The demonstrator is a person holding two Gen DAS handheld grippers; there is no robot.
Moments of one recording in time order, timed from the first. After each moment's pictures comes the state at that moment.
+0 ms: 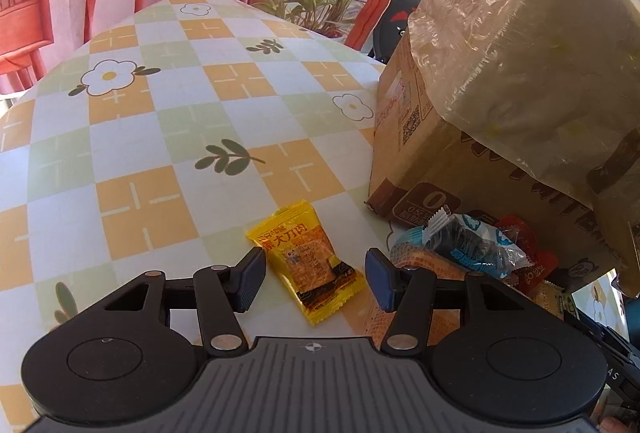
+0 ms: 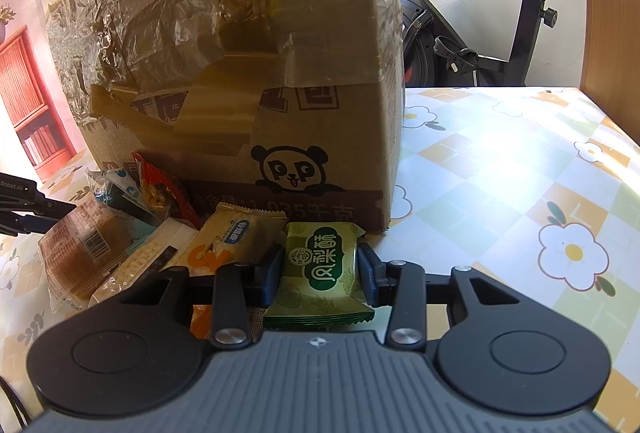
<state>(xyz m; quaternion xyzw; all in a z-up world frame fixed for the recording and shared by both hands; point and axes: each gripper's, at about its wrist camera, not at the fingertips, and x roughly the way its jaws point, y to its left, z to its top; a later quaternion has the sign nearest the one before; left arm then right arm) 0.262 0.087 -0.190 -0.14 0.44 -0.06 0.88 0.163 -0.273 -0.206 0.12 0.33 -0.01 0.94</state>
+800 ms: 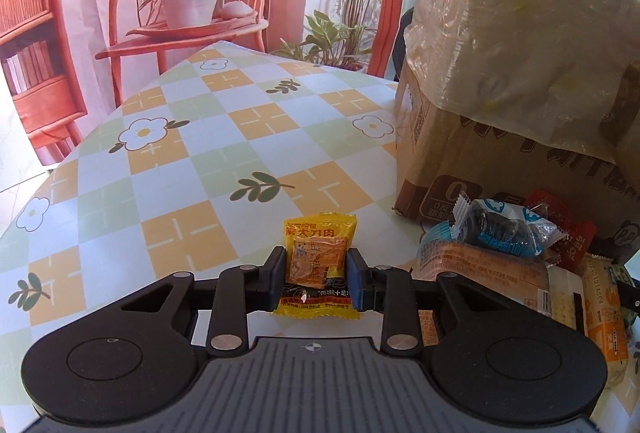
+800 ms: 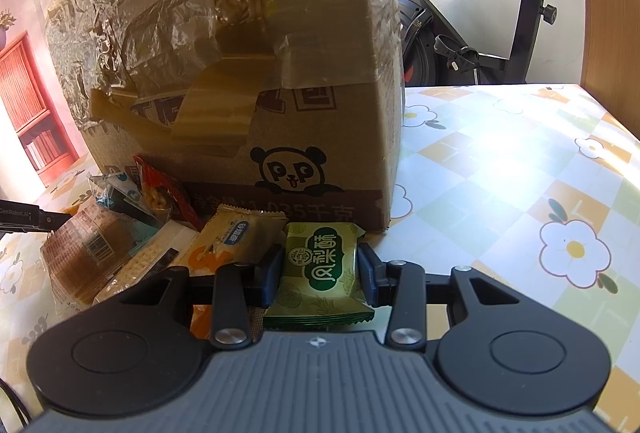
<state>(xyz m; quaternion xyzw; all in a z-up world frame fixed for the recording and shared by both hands) 0.235 0.072 -0.179 -0.04 0.38 -0.01 0.92 0.163 -0.275 -0.206 0.13 0.33 0.00 0.94</state>
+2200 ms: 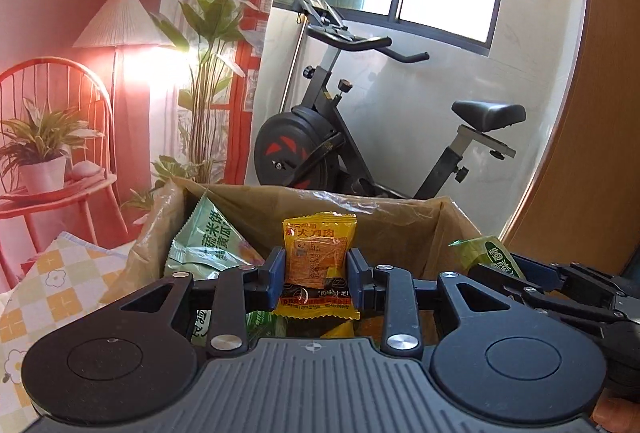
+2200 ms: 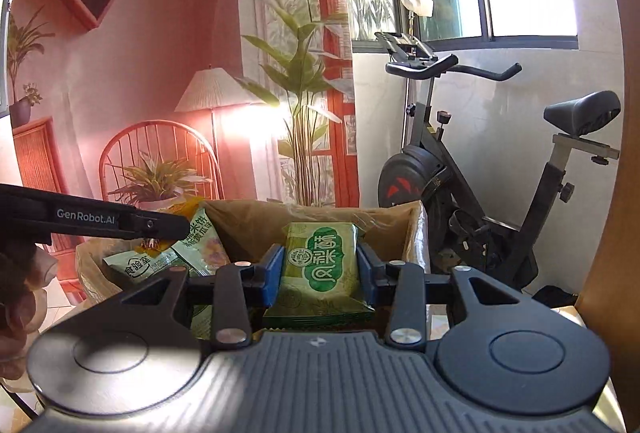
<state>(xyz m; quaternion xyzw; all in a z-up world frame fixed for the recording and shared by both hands) 0.325 -0.081 -0.015 -0.04 0.26 -0.18 0.95 0.241 -0.289 -0.013 0.07 0.19 0.00 0.98</state>
